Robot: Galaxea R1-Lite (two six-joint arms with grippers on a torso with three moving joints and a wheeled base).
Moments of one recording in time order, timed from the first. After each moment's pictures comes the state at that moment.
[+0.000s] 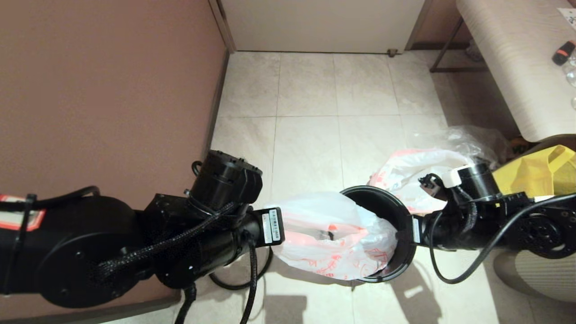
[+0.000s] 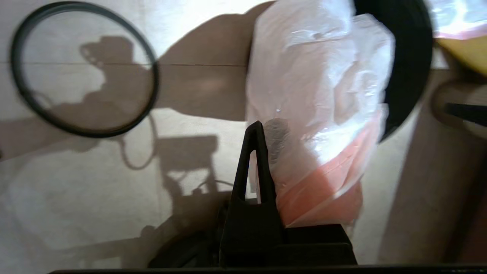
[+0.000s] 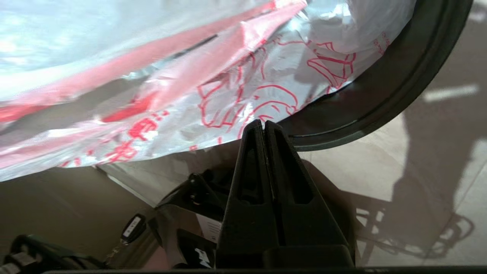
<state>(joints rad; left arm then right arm) -0.83 1.65 -0.96 -0.05 0.43 -0.58 0.32 1.79 -0.89 -0.14 0.22 0.41</state>
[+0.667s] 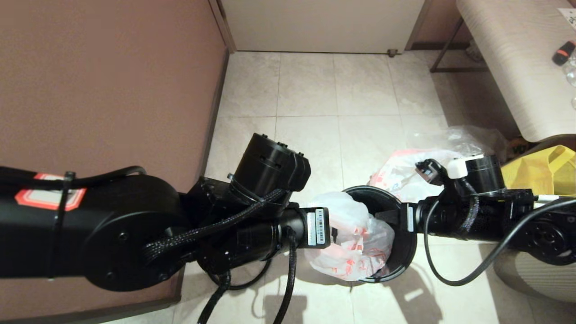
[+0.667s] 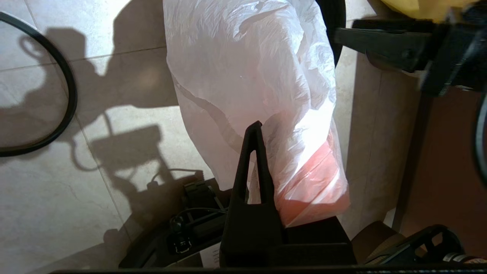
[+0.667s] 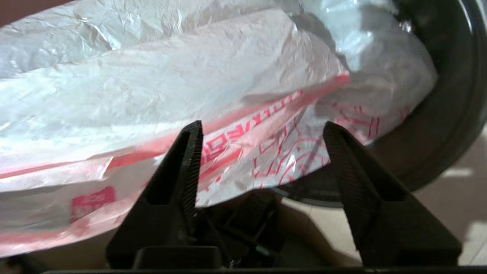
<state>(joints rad) -0.93 1.73 -1.14 0.04 0.27 -0.55 0.36 1.79 -0.88 -0.35 0.22 0.32</state>
